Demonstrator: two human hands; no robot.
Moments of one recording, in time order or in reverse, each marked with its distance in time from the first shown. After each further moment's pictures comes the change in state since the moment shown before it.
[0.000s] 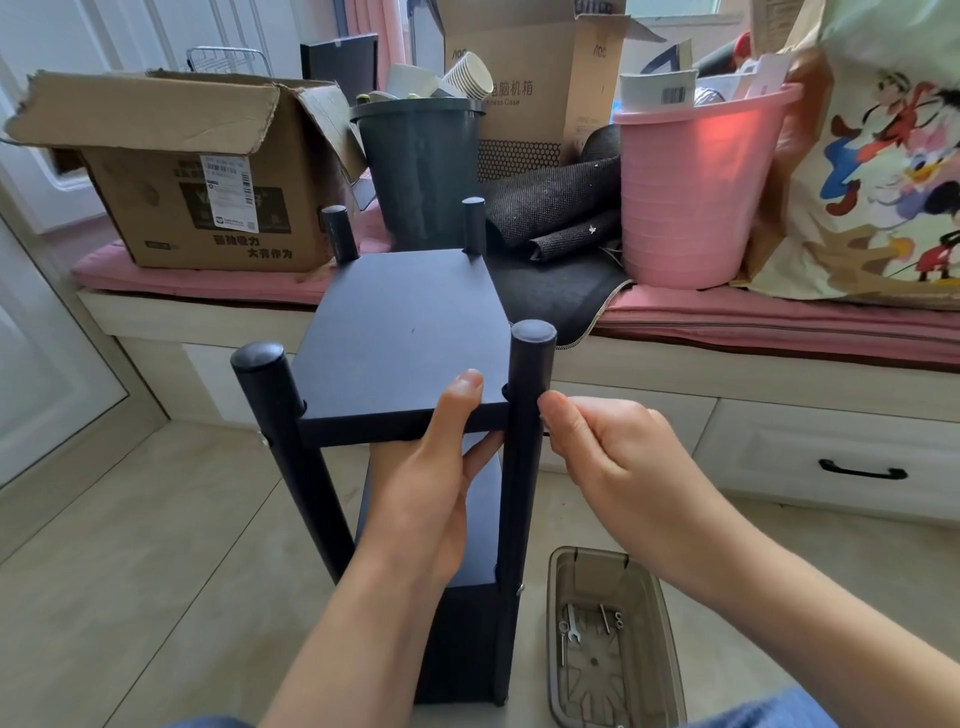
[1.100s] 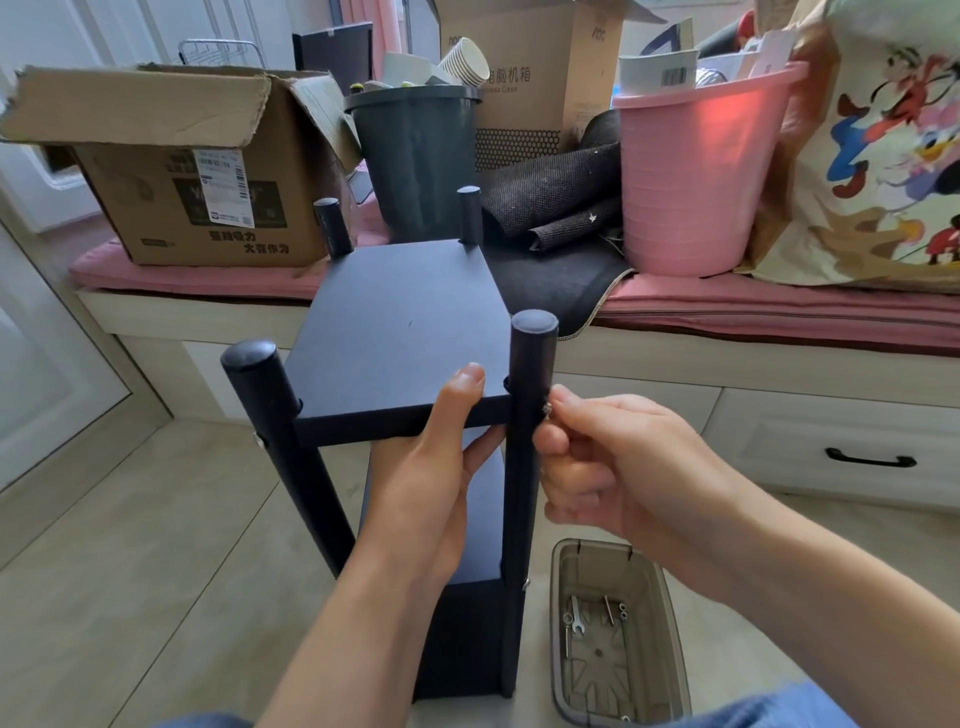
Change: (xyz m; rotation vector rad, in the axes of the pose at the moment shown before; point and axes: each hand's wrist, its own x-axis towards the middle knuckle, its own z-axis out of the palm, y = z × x) left_hand -0.003 0.001 0.002 0.060 -0.016 -0.001; right_hand 0.000 -0.011 -0.011 0.849 -0.280 0.522
